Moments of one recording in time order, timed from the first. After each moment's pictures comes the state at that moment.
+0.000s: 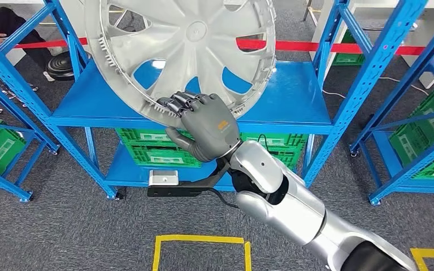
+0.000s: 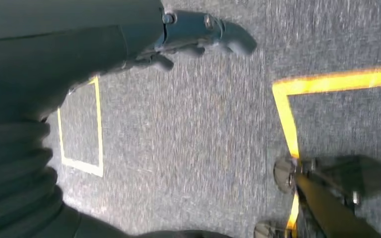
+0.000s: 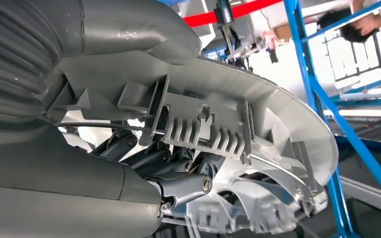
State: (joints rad) left arm -0.05 -0.06 -0.03 -0.18 -0.11 0.15 -0.01; right arm -0.64 -0.05 0.84 -1.54 0.96 -0.11 0.09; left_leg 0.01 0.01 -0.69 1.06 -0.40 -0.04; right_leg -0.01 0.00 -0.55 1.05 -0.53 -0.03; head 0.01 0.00
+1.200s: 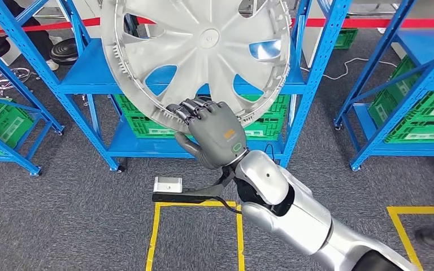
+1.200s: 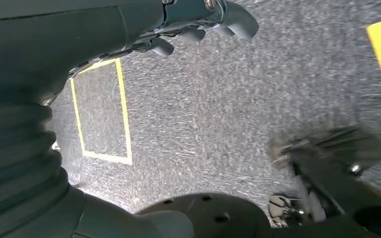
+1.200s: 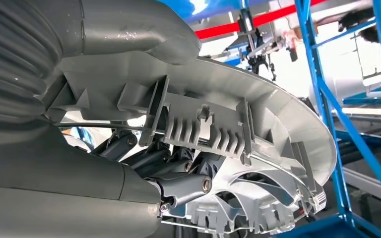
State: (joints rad) left arm -0.06 -0.07 -0.04 -0.18 -0.14 0.13 -0.01; right arm -0.57 -0.08 0.84 -1.61 1.05 -0.09 0.15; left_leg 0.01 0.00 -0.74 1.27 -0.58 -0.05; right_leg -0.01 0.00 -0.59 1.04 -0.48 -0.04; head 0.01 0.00
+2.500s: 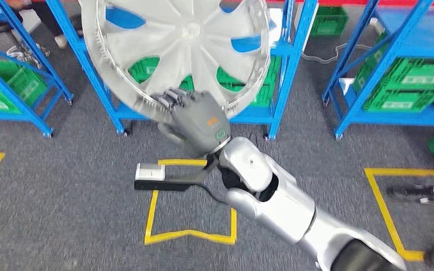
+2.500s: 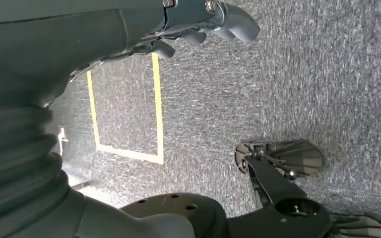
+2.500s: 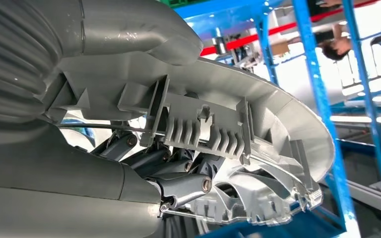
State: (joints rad) left arm -0.07 -0.07 -0.02 -0.18 -0.12 0.17 0.00; right arm -0.65 0.01 0.84 -1.49 1.01 -0.10 0.12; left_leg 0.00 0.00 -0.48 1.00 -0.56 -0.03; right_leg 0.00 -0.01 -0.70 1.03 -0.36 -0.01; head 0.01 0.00
